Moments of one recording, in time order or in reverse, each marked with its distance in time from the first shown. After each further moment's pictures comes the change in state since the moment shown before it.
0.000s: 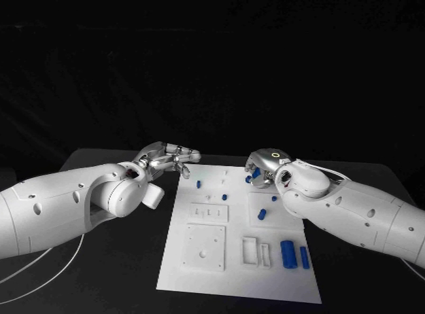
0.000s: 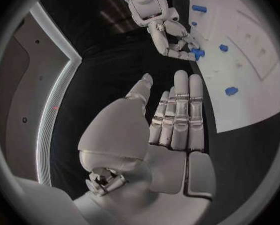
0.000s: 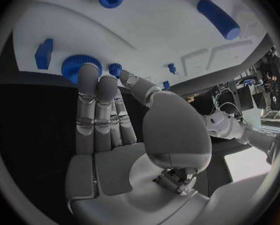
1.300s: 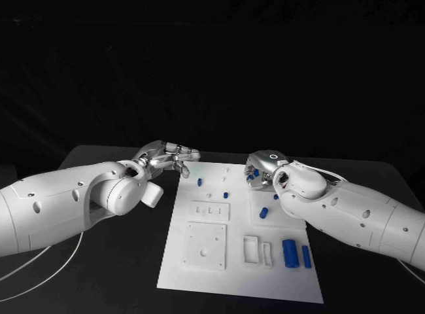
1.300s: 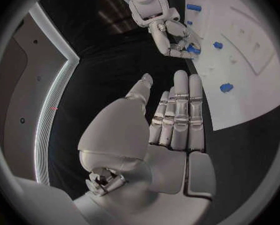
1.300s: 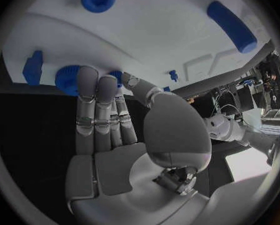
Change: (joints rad) left arm 0.005 -0.001 0.000 -0.006 -0.014 0.008 -0.013; left_hand 0.000 0.000 -0.005 0.000 0.000 0.000 0.000 0.000 0.001 -0.003 -0.004 0.000 0.000 0.000 0.000 0.000 -0.004 0.004 0.000 0.000 0.000 -0.006; right arm -0.008 0.019 -0.002 -0.021 -0.007 0.003 -0.002; right_hand -0.009 0.018 0.013 0.012 0.011 0.068 -0.018 0.000 0.002 0.063 -0.020 0.000 0.000 -0.007 -0.007 0.005 -0.003 -0.010 0.011 -0.004 -0.020 0.112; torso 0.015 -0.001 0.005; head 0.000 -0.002
